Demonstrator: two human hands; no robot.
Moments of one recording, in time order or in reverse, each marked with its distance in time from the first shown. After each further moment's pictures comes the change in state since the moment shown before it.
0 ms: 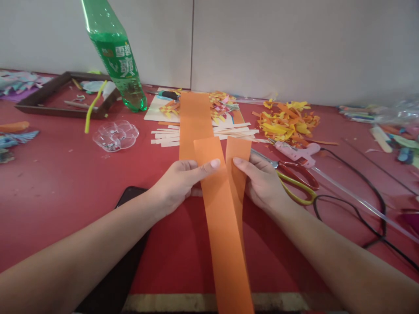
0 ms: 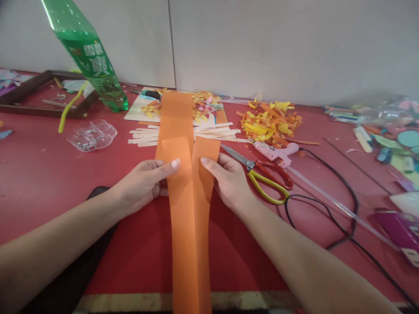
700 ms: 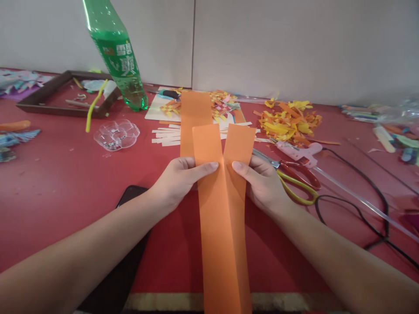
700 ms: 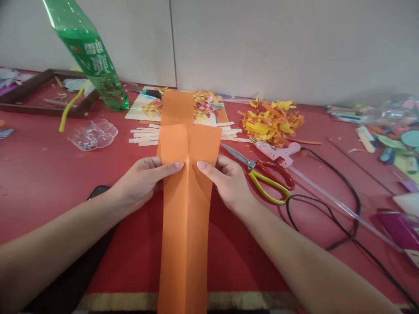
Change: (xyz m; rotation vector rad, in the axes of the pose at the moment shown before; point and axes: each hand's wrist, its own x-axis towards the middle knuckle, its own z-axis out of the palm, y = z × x) left_hand 0.000 -0.002 0.001 -0.026 0.058 0.076; right_hand -0.003 0.004 -0.005 -0.141 -0.054 -0.109
